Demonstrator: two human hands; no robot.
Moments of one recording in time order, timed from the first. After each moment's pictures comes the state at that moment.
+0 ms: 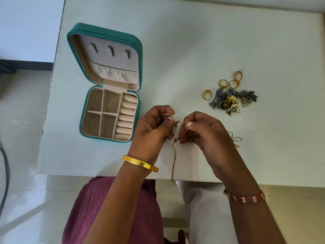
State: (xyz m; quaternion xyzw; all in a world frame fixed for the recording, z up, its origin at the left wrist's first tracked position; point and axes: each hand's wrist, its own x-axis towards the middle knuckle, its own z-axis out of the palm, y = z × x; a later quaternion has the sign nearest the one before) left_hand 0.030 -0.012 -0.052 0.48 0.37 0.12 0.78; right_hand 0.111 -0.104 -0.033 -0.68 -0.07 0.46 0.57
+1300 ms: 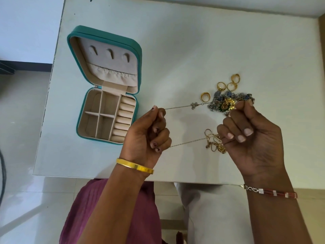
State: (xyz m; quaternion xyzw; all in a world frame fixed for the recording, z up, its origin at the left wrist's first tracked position) left_hand 0.030 -0.006 -0.038 0.20 0.34 0.12 0.91; right_hand 0.144 -0.131 -0.015 -0.44 0.10 0.40 0.80
